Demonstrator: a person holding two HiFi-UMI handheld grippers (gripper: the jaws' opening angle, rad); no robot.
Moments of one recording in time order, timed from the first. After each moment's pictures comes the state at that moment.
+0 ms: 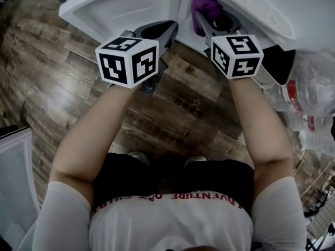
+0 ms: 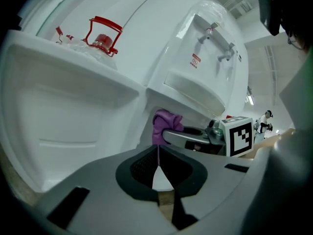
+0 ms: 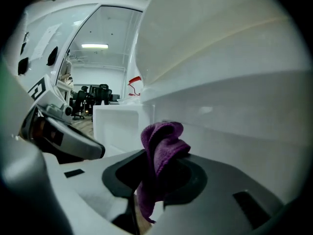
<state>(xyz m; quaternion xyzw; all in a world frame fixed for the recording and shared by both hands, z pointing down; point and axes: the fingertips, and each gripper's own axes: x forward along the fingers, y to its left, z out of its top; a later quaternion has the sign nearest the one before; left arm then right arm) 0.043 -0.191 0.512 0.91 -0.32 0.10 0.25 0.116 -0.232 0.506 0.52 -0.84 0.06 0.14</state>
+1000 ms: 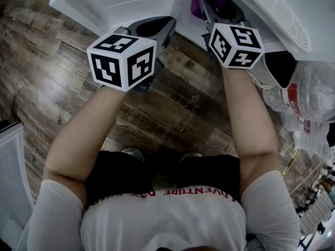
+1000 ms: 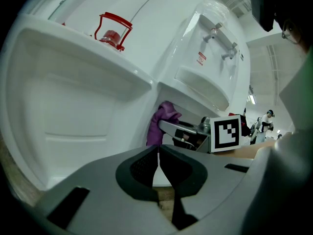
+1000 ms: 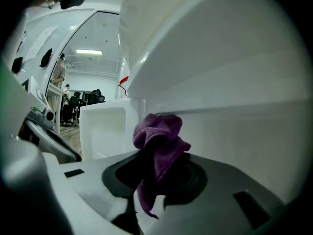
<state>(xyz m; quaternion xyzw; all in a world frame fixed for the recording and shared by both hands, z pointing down) 0.024 -0.195 0.534 0.90 -0.32 0.11 0.26 0.114 -0.270 0.518 0.56 -0.82 0.05 0.09</state>
